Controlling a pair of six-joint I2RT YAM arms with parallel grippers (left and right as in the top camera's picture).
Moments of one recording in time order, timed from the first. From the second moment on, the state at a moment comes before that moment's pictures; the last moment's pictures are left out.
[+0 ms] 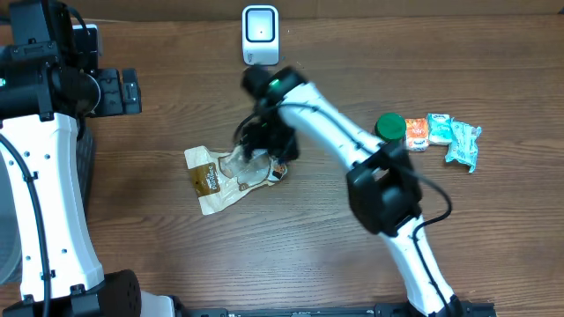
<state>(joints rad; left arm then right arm) 0.17 1.64 1.98 -1.39 -0.08 0.03 0.62 2.41 2.15 -1.32 -0.34 0.53</state>
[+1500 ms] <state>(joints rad) 0.17 1.64 1.98 -1.39 -0.08 0.03 0.49 2.41 1.90 -1.23 -0.67 0.13</state>
